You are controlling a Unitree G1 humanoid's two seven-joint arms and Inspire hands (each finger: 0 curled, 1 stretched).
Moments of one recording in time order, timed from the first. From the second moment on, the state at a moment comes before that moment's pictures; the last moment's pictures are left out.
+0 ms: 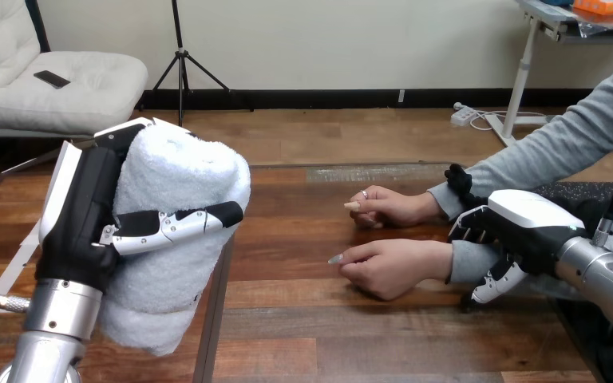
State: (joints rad) left arm 0.03 0.29 0.12 -0.08 -0.01 -0.35 -0.13; right arm -0.70 -0.63 0.39 1.21 -0.66 -0.60 0.02
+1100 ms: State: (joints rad) left arm 0.03 0.29 0.12 -0.08 -0.01 -0.35 -0.13; right arm -0.70 -0.63 0.39 1.22 -0.62 -0.59 0.08
